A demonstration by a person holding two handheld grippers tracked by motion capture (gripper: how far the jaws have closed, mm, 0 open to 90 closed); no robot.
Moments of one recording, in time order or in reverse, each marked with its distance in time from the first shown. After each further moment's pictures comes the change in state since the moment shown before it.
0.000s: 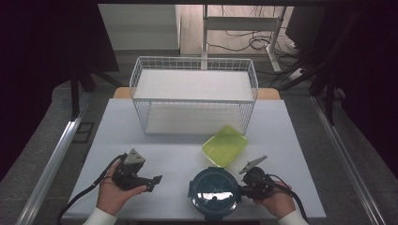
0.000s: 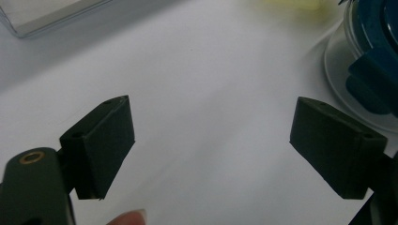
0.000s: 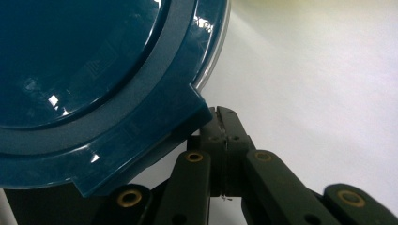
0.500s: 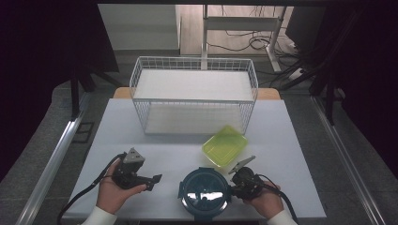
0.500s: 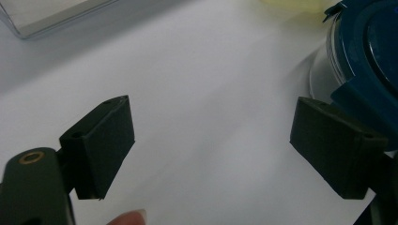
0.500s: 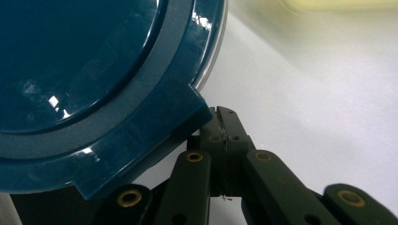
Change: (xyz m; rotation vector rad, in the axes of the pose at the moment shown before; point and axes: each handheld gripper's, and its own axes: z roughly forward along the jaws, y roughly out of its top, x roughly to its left) left arm 0.003 0.001 0.001 -0.005 -0.001 -0.006; right arm 0.019 0.017 0.012 -0.008 0.005 -0.004
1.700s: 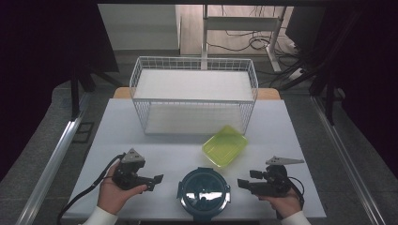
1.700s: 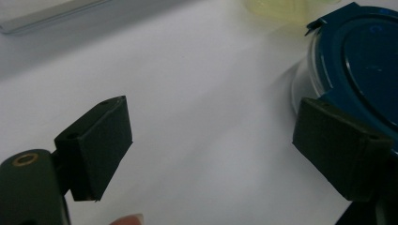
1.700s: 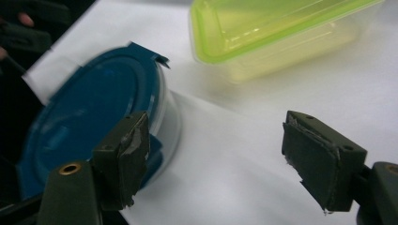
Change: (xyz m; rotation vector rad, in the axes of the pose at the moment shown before) left arm -0.004 -0.002 -0.001 -0.033 -0.064 -0.061; right arm -0.046 -0.050 -0.035 -0.485 0.166 0.307
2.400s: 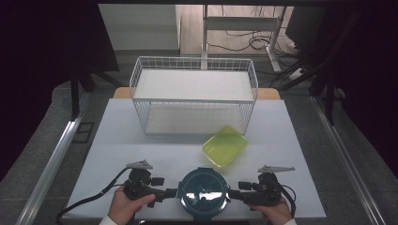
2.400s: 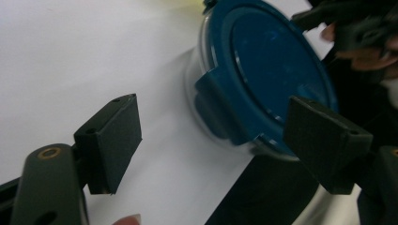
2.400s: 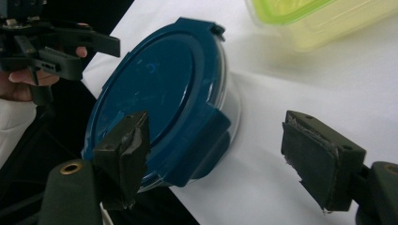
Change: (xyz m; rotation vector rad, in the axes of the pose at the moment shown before) left arm -0.024 -0.012 0.021 0.033 -0.352 -0.188; right arm 0.019 -0.019 0.017 0.043 0.149 0.102
